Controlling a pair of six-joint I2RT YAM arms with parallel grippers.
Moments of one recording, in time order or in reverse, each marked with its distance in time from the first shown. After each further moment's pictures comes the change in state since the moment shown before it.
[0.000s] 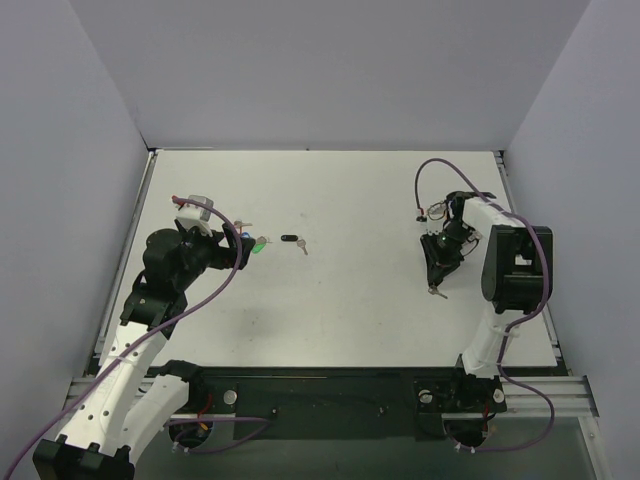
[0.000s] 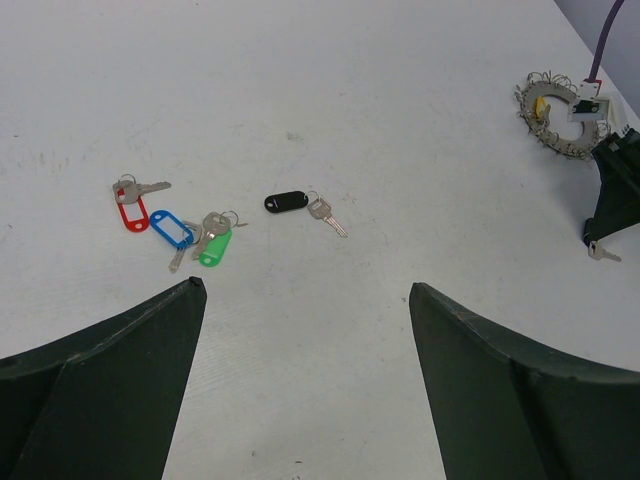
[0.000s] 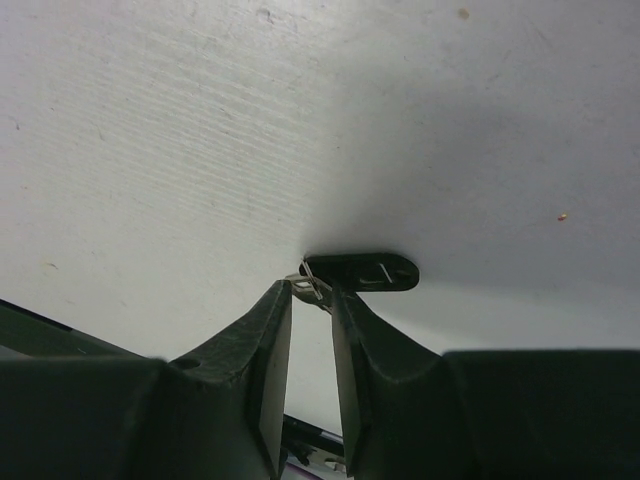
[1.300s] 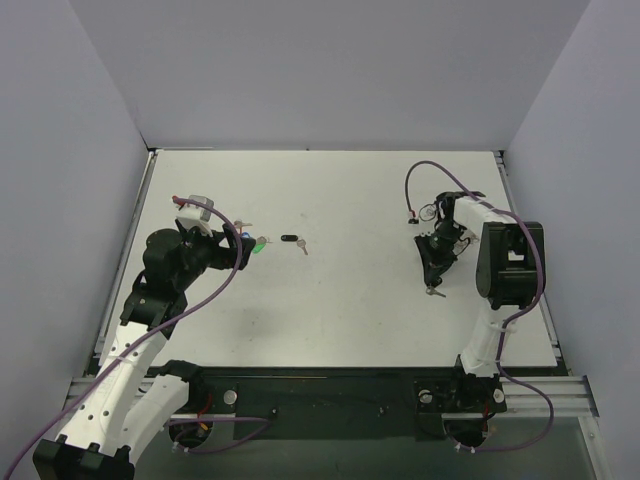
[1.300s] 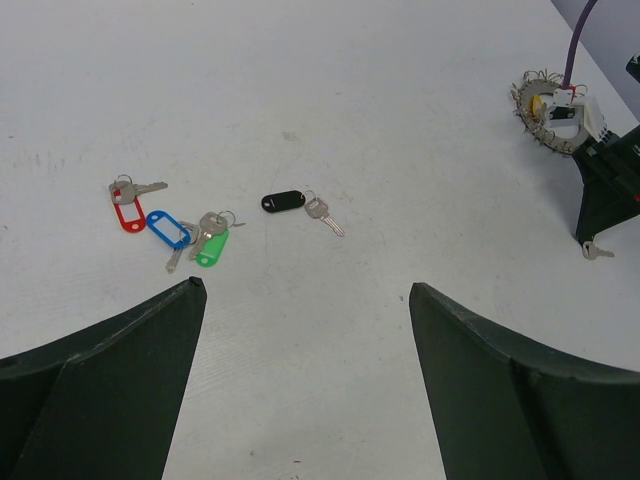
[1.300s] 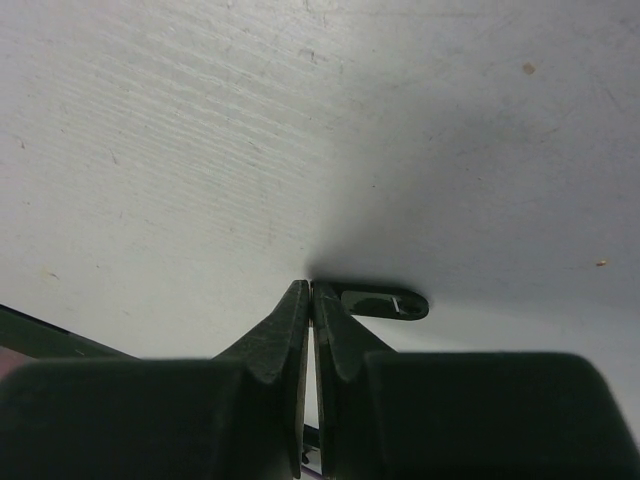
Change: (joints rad) left arm 0.000 0.000 0.000 0.000 0.008 0.000; right arm 0.047 0.048 0.025 -0.003 0.018 0.013
